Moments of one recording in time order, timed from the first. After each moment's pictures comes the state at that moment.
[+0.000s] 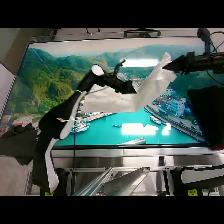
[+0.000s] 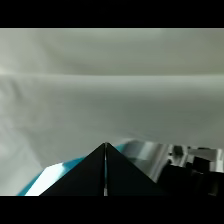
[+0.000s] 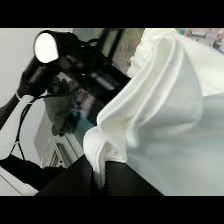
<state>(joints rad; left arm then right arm) -0.43 -2.08 2.06 0.49 -1.33 -1.34 -0.23 -1.61 1.69 -0.34 1.60 1.13</state>
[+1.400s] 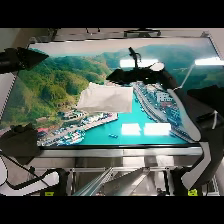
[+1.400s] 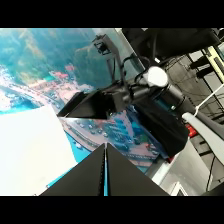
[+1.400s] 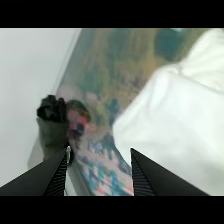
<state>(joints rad) 0.34 -1.32 1.63 0.31 -1.54 -1.09 0.24 -1.87 1.70 -0.34 1.14 1.12</state>
